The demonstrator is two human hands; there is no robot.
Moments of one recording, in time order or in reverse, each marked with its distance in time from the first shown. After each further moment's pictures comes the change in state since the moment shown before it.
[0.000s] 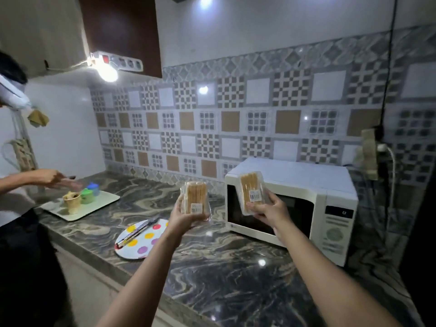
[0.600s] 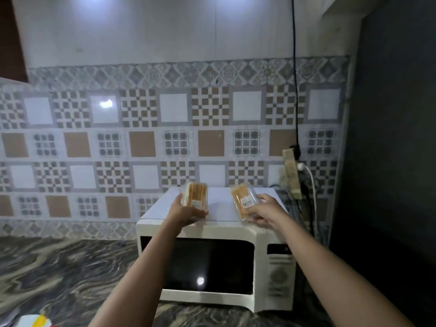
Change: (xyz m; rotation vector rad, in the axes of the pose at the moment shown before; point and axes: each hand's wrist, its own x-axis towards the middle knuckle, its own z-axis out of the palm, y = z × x) left_hand 0.217 -0.004 0.225 0.164 -0.380 -0.078; right_hand 0.156 -0.076 -0.145 -0.351 0.322 0.036
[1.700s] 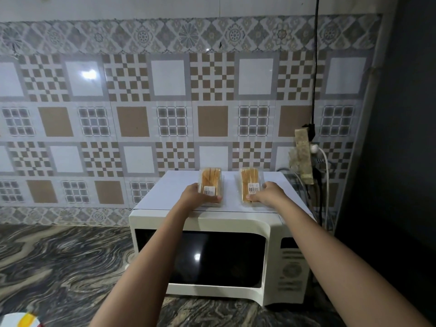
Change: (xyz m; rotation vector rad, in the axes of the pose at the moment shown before) left_hand 0.047 -0.005 0.018 0.454 -0.131 0.042; right_hand 0.056 0.002 0.019 -0.562 0.111 0.028
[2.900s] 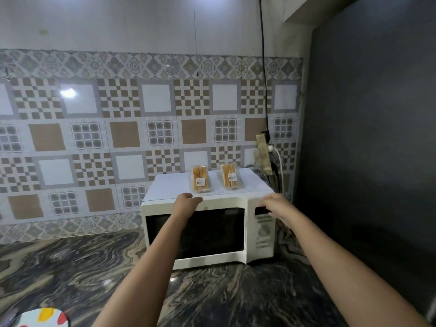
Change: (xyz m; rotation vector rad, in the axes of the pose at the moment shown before) left_hand -0.146 -0.001 -0.024 -0.135 0.042 -0.067; right_hand -0.188 0.030 -0.011 0.281 0.200 0.138
